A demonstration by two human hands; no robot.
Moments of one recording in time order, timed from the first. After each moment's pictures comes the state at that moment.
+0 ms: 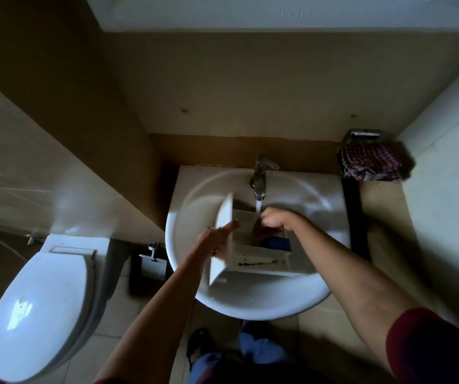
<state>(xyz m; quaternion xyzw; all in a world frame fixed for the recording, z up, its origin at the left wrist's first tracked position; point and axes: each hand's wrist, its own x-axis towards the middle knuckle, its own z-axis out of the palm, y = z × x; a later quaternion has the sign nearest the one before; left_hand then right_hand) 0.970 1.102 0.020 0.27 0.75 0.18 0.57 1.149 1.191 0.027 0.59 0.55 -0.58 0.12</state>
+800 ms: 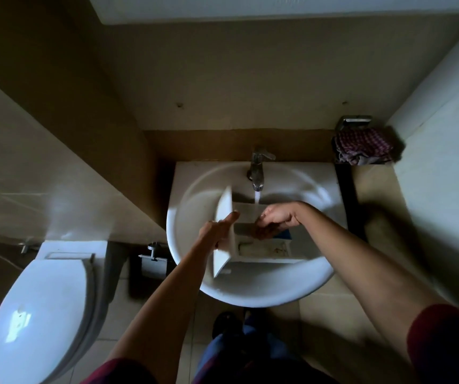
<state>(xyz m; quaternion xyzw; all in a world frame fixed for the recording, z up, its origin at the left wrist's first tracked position) 0.969 1.103 0.008 0.29 0.76 0.16 0.56 1.160 1.172 0.049 0.53 0.40 -0.74 0.11</state>
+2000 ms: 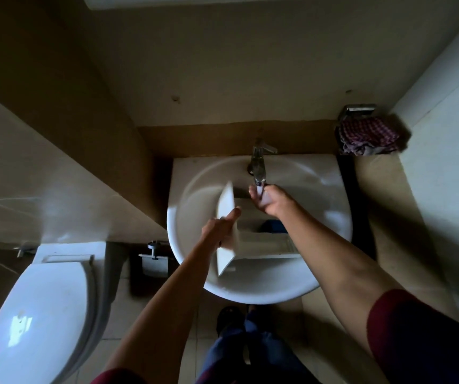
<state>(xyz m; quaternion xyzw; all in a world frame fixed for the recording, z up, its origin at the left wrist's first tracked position) 0.967 1.110 -0.003 0.28 0.77 0.13 0.56 1.117 1.191 0.016 0.52 -0.05 -0.75 -0.40</state>
